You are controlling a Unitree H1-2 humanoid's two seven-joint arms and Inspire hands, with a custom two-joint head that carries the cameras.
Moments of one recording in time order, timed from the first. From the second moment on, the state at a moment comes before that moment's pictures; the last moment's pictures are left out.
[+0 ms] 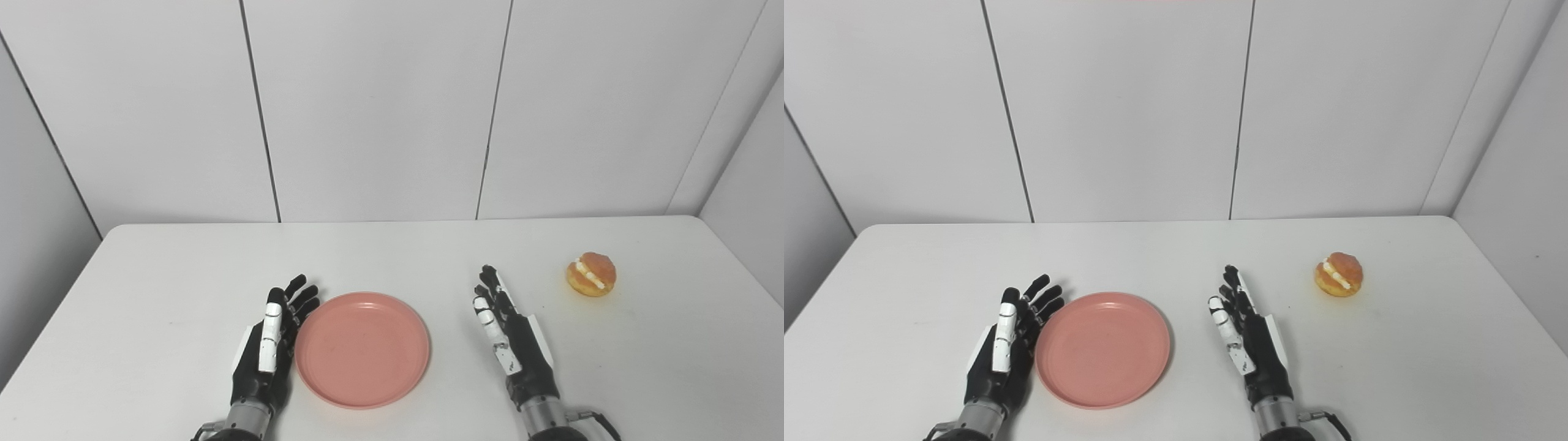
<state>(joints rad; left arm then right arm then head) -0.23 0.00 0.02 0.05 -0.21 0.11 -0.07 -0.27 0.04 0.04 0.16 -0.08 -0.10 -0.01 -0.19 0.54</state>
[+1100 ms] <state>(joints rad) -0.19 0.00 -0.02 0.00 -0.20 0.13 -0.12 -0.26 0.04 0.05 0.14 -0.10 -0.07 -0.02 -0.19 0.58</state>
